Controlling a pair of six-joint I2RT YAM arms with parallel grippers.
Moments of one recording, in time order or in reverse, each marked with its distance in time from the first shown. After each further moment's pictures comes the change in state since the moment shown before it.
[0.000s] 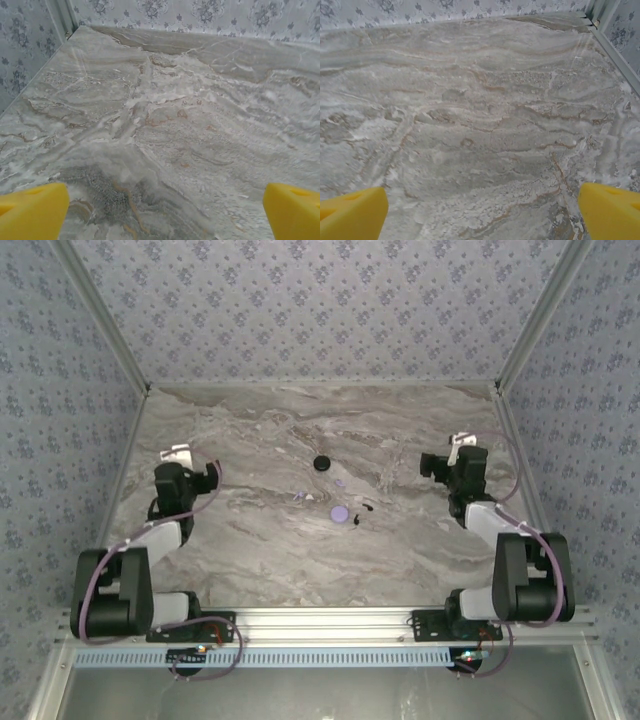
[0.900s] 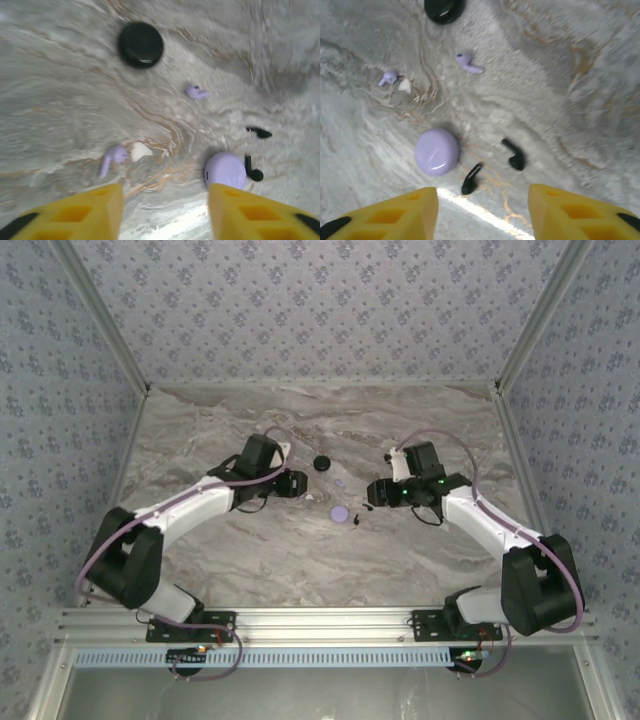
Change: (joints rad) left arm -0.596 0.279 0.511 -0.677 0.302 -0.302; right arm 0.376 -0.018 0.209 -0.666 -0.402 0.191
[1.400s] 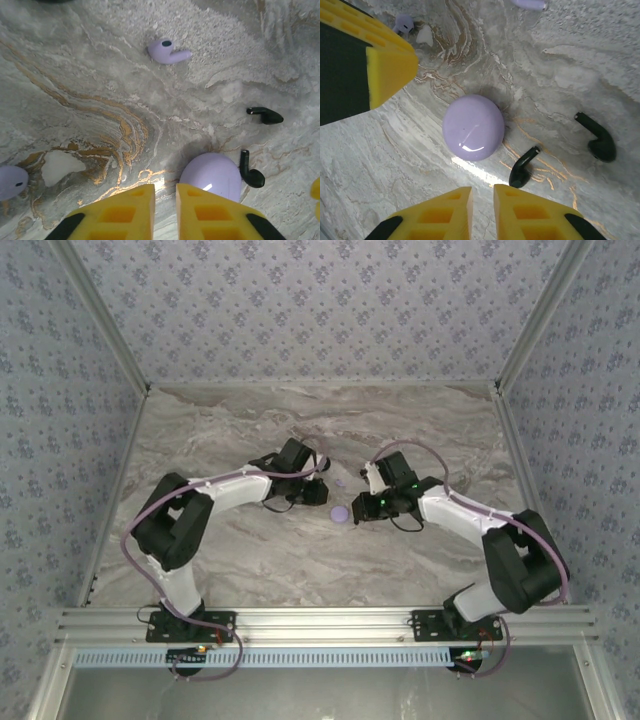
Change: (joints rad) left arm -0.092 0.288 0.158 -0.034 0.077 -0.066; right arm 0.151 0.149 -0.002 0.060 -0.026 0.114
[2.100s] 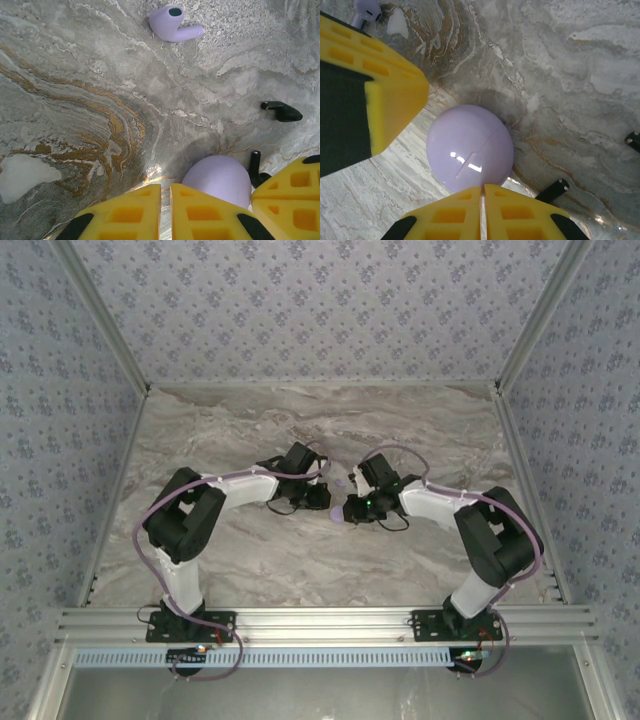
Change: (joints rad) left arm -0.013 0.070 0.016 0.011 0.043 -0.041; right arm 0.055 0.169 0.060 0.047 0.020 0.077
